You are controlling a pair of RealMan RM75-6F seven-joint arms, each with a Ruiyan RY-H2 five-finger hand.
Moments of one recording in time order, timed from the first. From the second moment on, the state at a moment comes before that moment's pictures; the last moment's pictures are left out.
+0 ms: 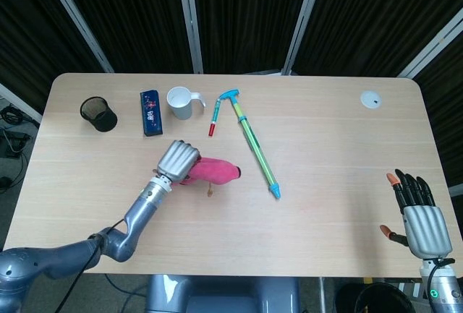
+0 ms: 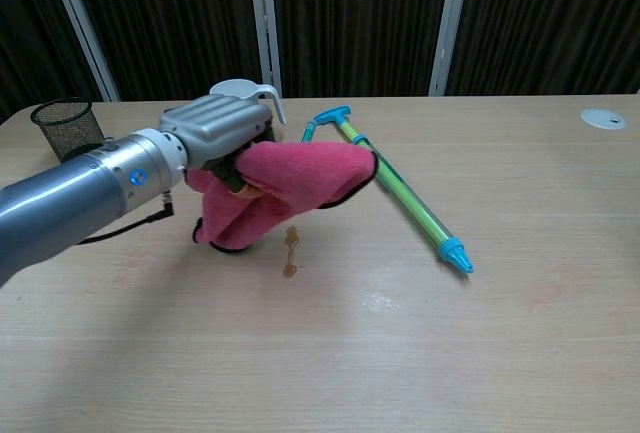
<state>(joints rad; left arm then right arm) -0.87 -1.83 -0.22 -1.13 1.25 0.93 0.41 0.08 -1.16 0.06 -1.60 -1.54 1.49 -0.06</state>
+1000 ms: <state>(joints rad) -0.93 -2.07 -0.16 -0.89 1.27 0.85 0.44 0.07 -1.15 0.06 -1.60 -1.53 1.50 -0.05</state>
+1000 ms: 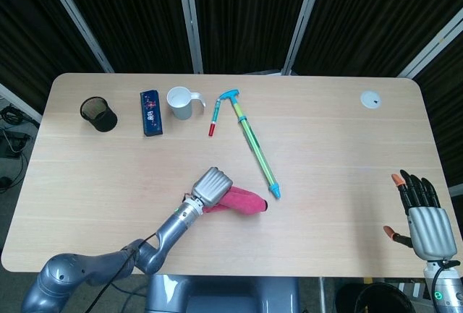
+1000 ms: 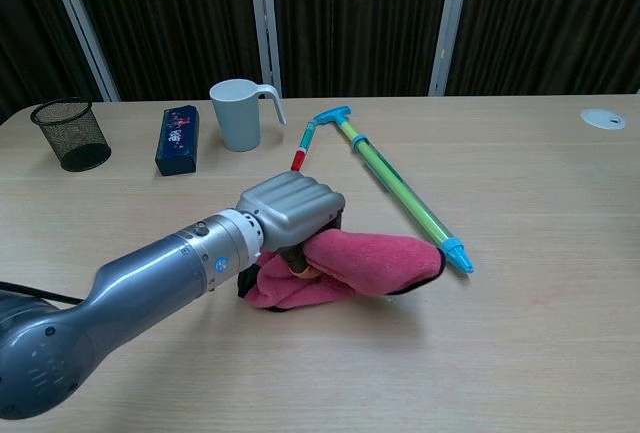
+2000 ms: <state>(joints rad) -0.90 -1.96 -0.19 -0.76 1.23 0.81 0.43 0.08 -1.16 0.05 -1.60 -1.54 1.50 -0.06</state>
